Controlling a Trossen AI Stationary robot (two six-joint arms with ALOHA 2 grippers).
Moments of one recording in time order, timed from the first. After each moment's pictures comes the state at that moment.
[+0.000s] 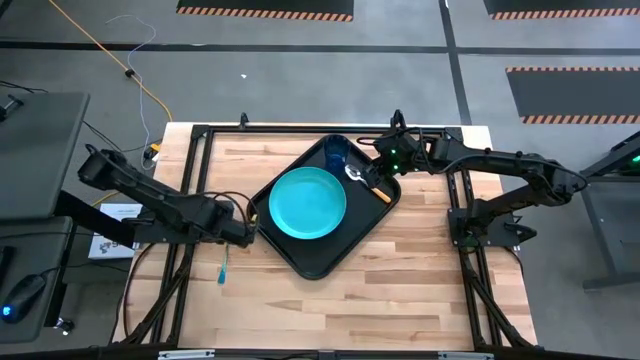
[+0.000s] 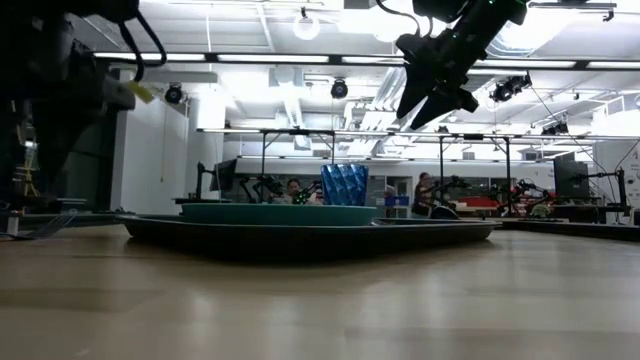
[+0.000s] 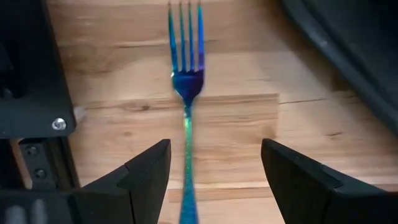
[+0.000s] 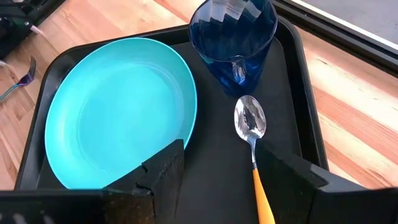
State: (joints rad) left arm -0.36 1.24 0.75 -1.09 -0.04 -1.87; right arm -0.33 1.30 1.03 -0.57 0.10 0.50
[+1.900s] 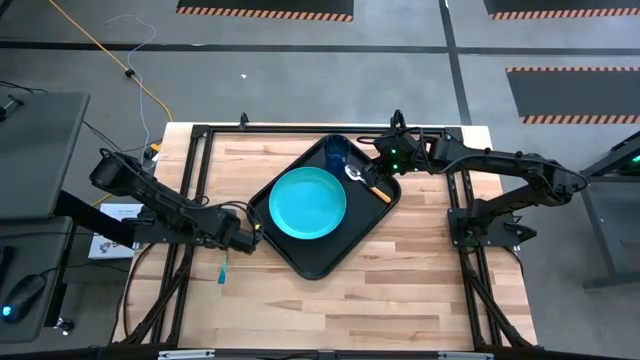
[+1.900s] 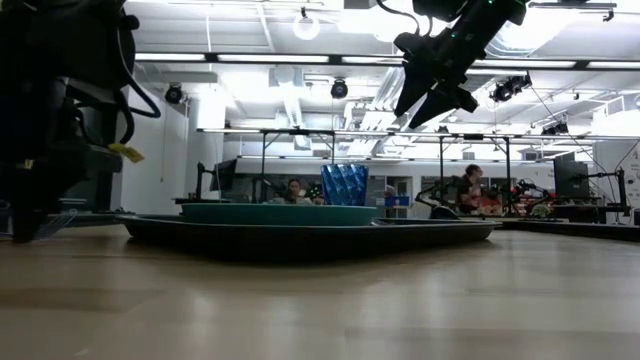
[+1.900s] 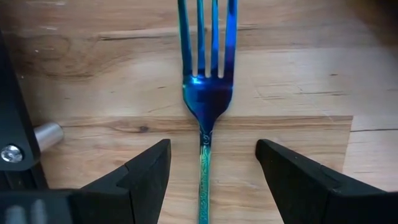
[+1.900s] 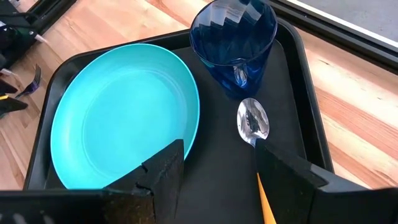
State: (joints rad) left arm -0.37 1.40 0.60 -0.85 0.01 -1.87; right arm -0.33 1.30 1.03 -0.56 0.10 0.52
